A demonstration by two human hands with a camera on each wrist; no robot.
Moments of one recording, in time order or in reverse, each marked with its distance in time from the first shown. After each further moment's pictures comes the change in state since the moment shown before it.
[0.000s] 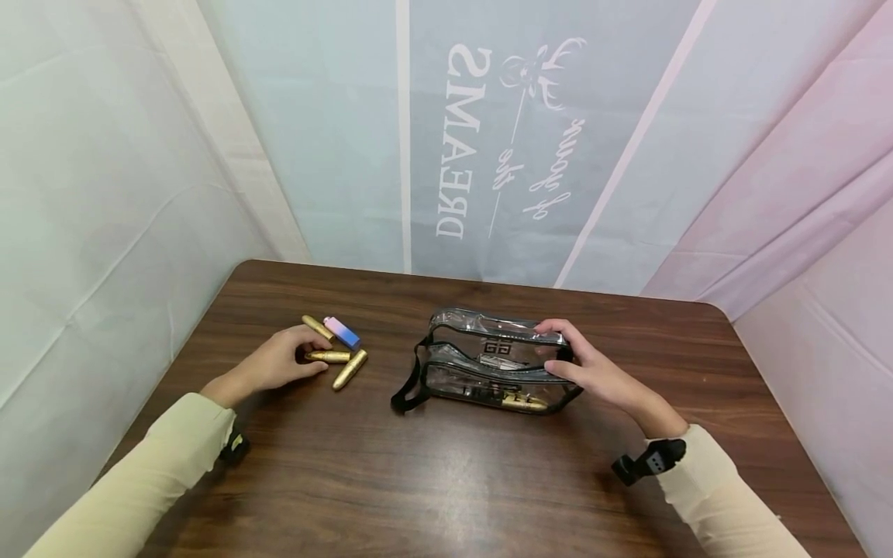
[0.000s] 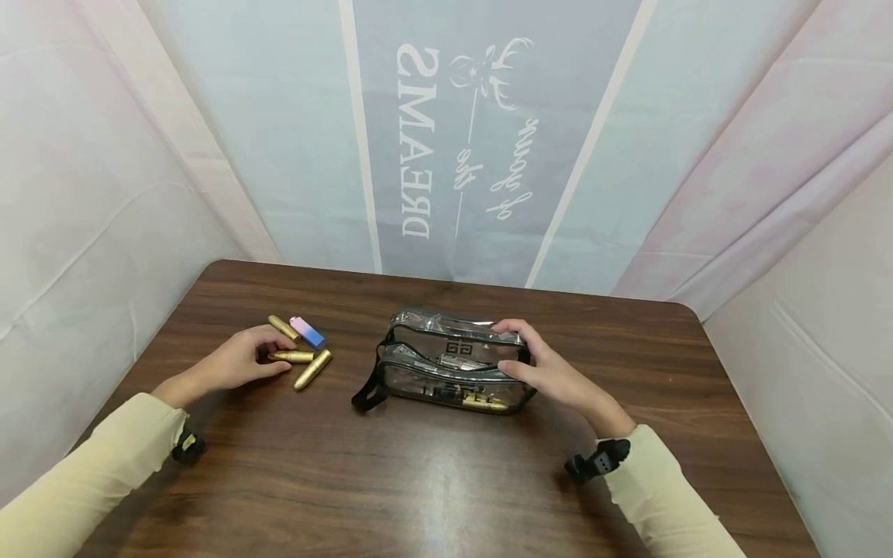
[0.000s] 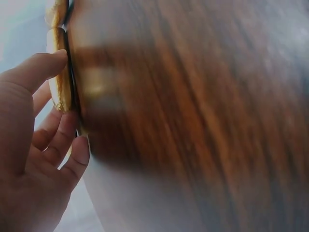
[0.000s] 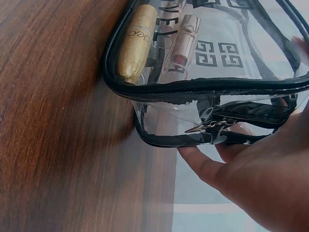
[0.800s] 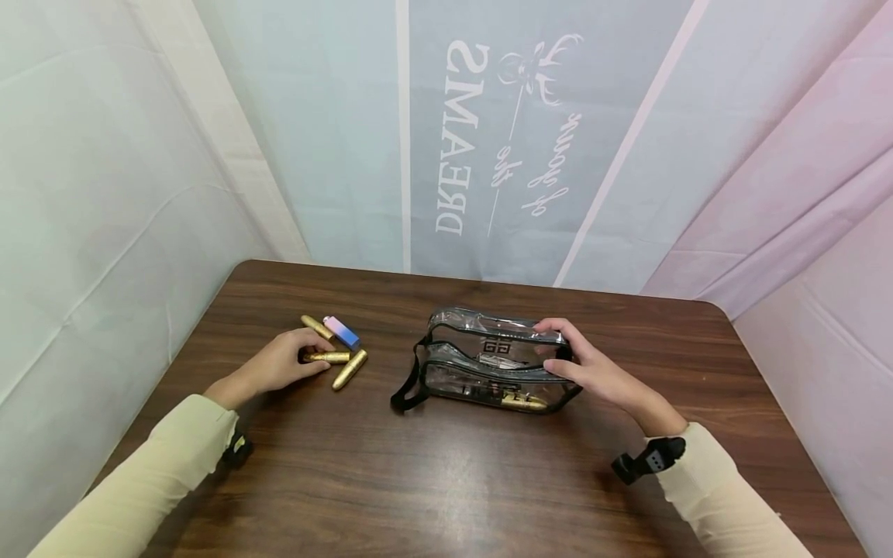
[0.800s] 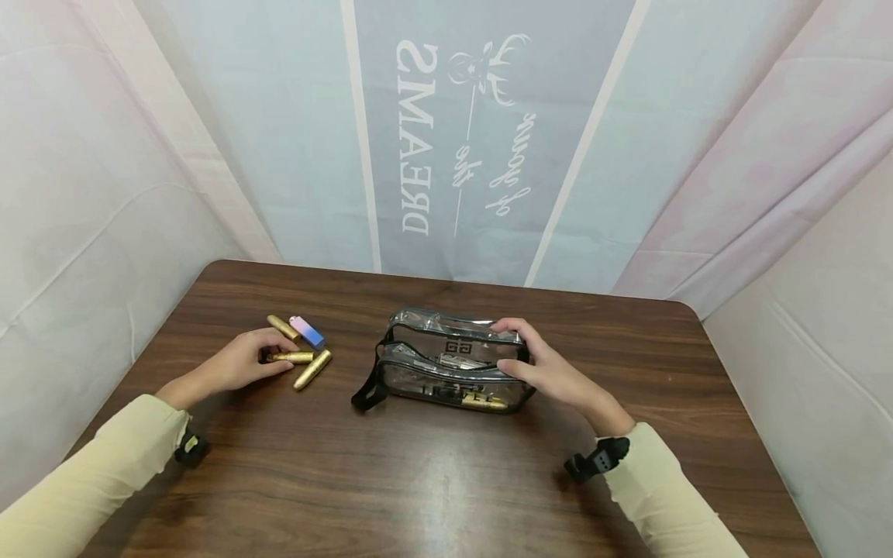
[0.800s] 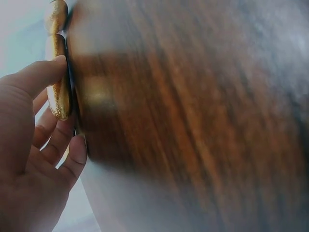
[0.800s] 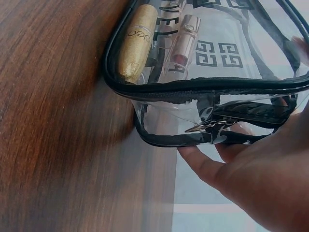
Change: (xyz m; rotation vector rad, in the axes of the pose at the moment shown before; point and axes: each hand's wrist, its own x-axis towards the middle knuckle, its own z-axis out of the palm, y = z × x) left_hand 0.000 0.000 0.003 -0.011 -0.004 0.034; right_hand -0.005 0.001 0.009 -0.009 0.016 0.011
